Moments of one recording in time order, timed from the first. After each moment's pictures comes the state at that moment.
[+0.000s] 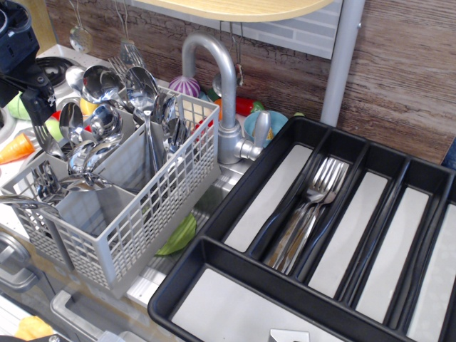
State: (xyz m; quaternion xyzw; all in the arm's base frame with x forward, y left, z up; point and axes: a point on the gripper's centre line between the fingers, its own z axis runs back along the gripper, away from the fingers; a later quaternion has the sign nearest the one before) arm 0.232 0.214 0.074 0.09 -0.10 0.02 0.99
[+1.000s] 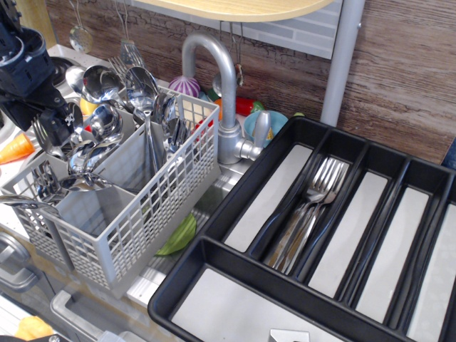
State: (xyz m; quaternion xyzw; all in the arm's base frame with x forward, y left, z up) arm 0.241 0.207 0.040 0.05 -0.10 0.03 0.99
